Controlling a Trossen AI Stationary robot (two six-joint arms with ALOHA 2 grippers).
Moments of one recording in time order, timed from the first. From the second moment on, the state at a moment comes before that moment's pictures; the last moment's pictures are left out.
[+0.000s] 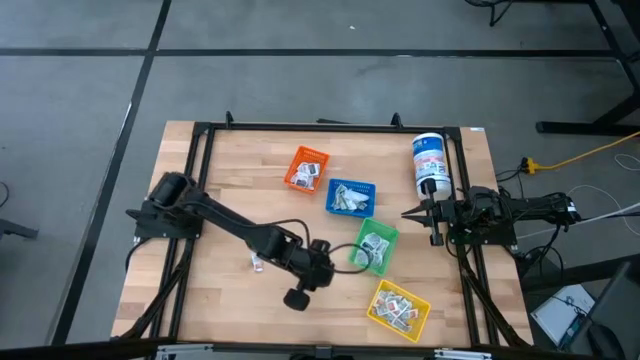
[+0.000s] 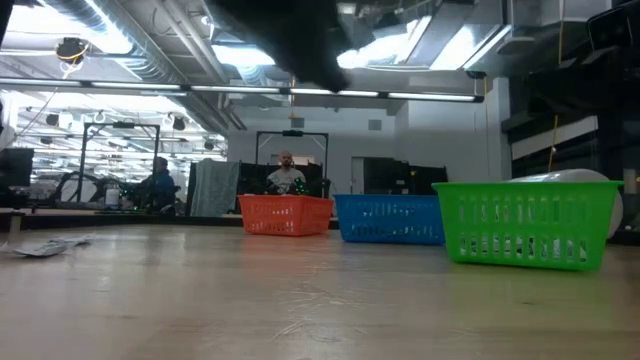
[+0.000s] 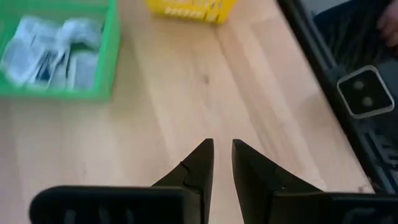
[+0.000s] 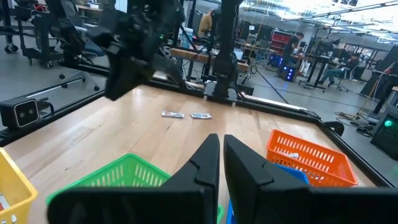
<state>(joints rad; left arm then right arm) -0.39 1.89 1.43 -0.46 0.03 -0.07 0.09 0.04 0.01 0.01 -0.02 -0.21</state>
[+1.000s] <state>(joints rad) -0.57 1.58 0.90 -0.69 -0.18 -0.82 0.09 0.04 0.01 0.01 -0.02 -0.21</state>
